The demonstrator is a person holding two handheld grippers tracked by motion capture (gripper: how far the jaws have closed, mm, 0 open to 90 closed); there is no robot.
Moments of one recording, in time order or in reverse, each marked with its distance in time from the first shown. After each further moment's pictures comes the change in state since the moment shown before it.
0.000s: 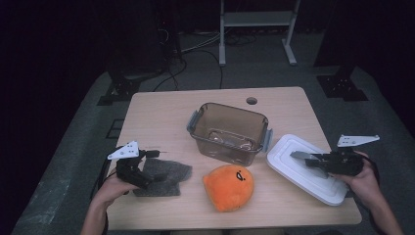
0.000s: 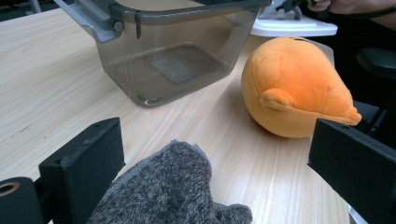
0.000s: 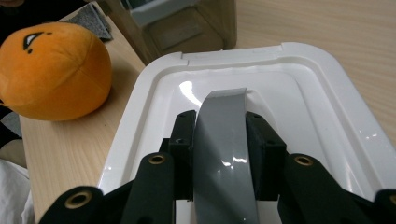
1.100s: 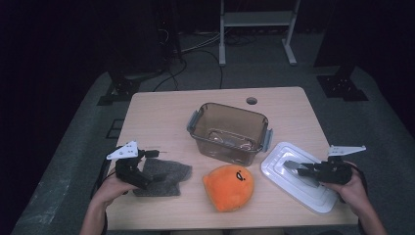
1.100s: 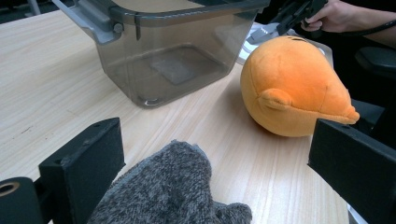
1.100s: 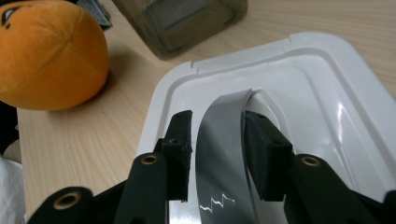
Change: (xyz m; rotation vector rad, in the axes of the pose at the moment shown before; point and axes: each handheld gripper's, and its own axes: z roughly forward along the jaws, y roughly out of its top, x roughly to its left) left arm 0.000 0.000 -0.002 0.003 -0.004 0.009; right arm 0.001 -0.029 0.027 0.009 0.035 0.070
